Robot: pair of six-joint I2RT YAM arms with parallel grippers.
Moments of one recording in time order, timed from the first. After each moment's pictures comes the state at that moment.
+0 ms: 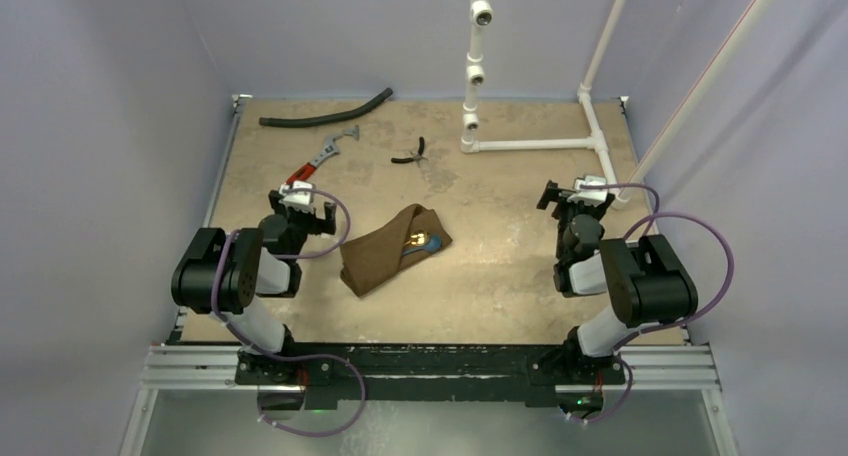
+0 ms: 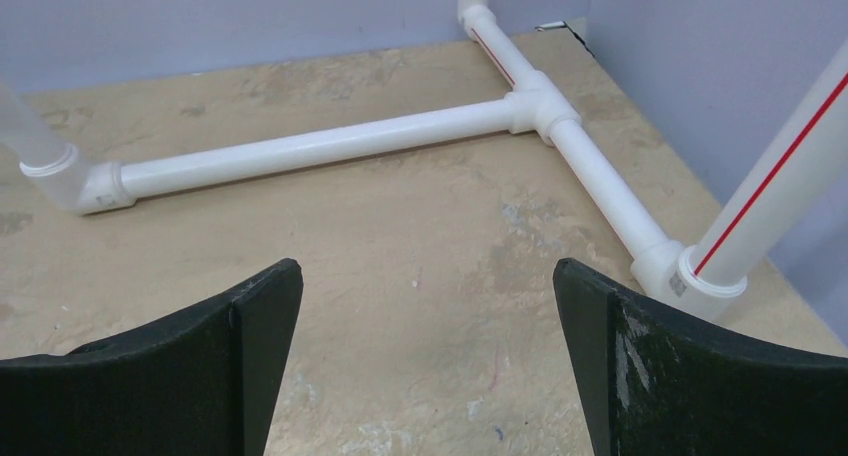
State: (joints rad) left arm -0.01 1.66 0.22 1.30 0.18 0.10; right arm 0.10 1.58 0.25 1.38 0.31 0.02
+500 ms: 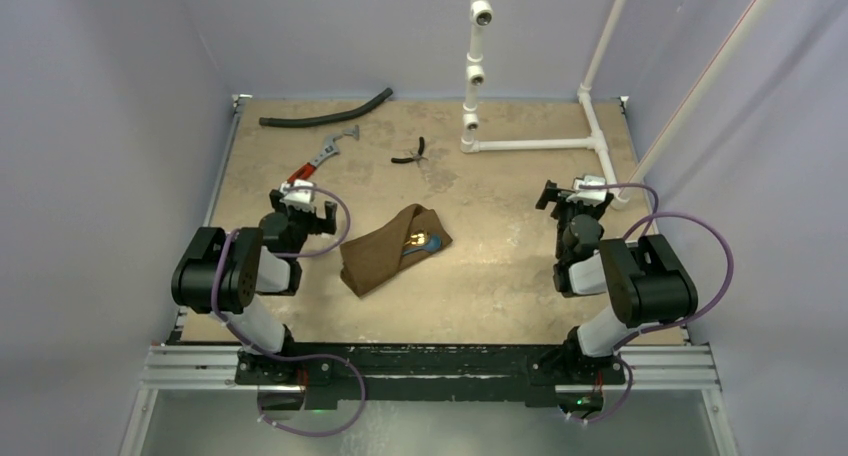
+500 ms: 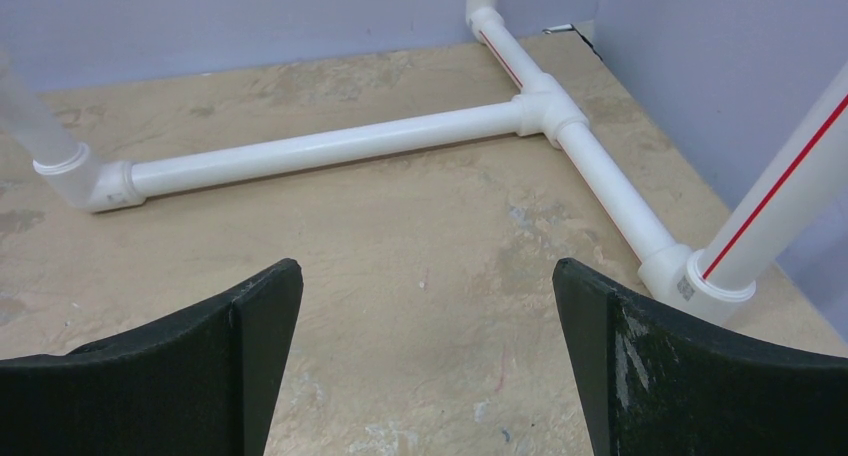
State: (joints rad) left arm -0.01 1.66 0.24 1.26 0.17 0.09; right arm 0.10 1.58 0.25 1.38 0.29 0.02
